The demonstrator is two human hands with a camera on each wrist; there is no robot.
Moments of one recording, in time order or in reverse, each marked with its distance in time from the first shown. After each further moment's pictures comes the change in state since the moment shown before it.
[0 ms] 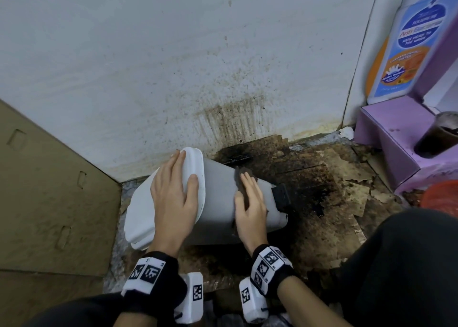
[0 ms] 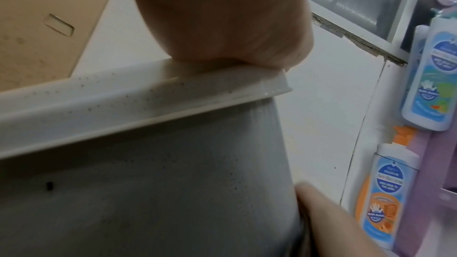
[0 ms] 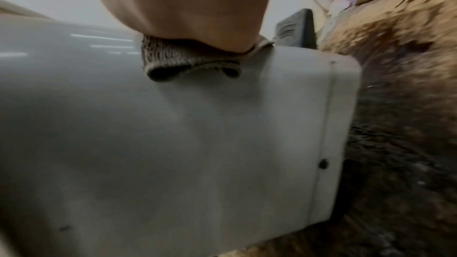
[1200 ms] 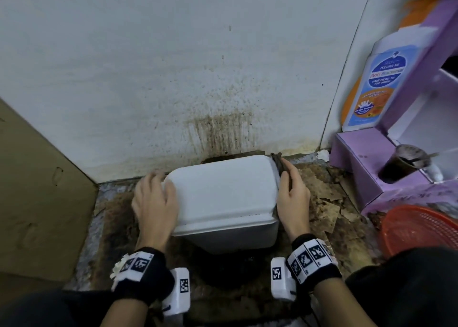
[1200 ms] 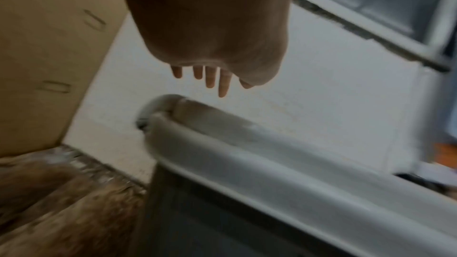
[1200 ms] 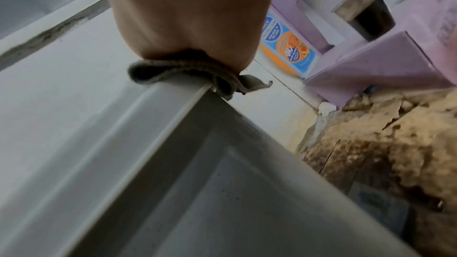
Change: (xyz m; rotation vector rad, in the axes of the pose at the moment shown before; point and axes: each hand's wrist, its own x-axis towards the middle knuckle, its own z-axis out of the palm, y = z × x) left_hand -0.004 -0.018 0.019 0.020 0.014 -0.340; right_hand 0.049 -0.051 -0.129 -0.149 0.174 -0.110
